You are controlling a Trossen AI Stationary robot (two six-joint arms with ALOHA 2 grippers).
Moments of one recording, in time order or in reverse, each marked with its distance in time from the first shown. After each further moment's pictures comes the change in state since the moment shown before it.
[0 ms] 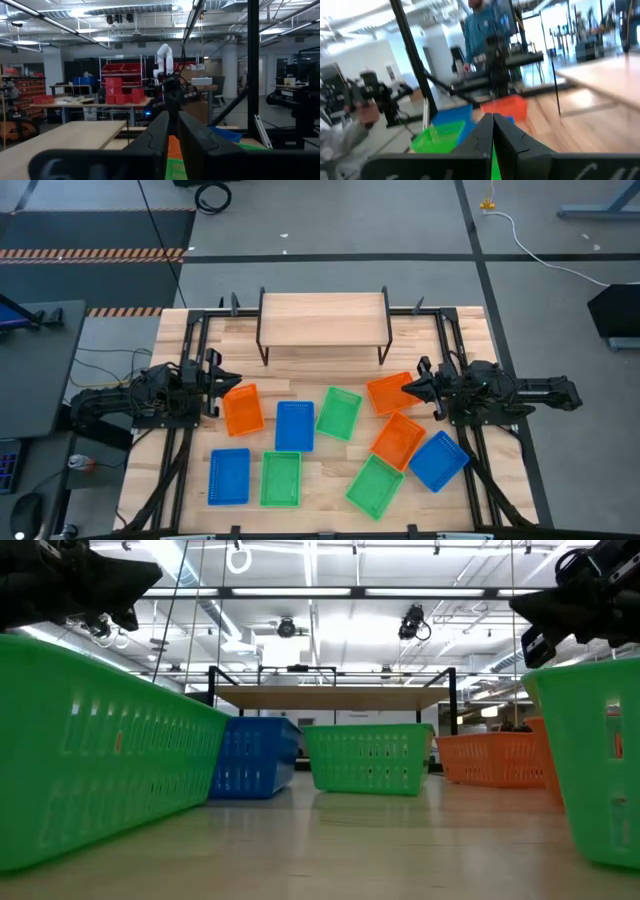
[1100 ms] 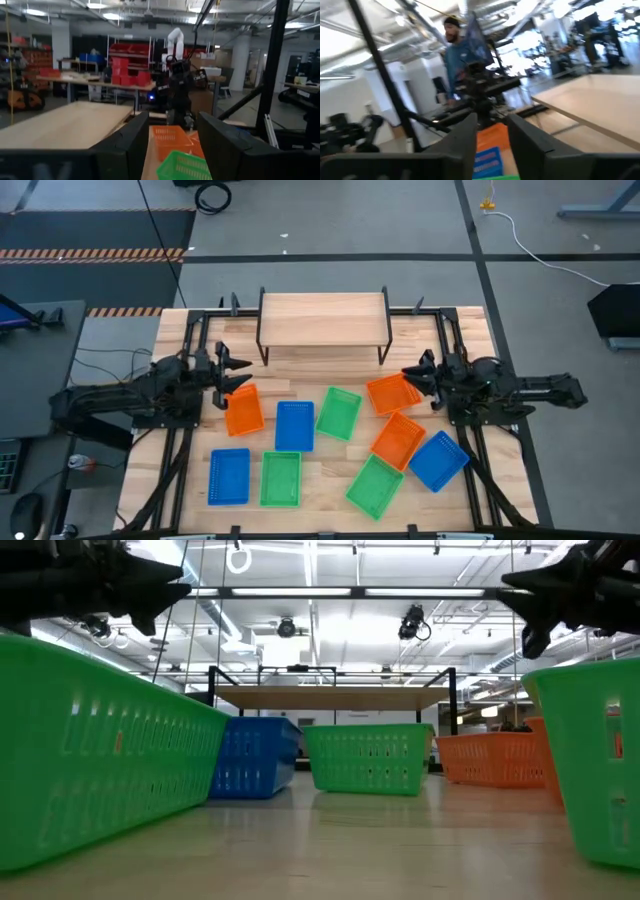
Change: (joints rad) left arm 0.117 0.352 0.098 0.147 0.068 -0.103; right arm 0.000 0.084 0.000 0.176 0.182 0.093
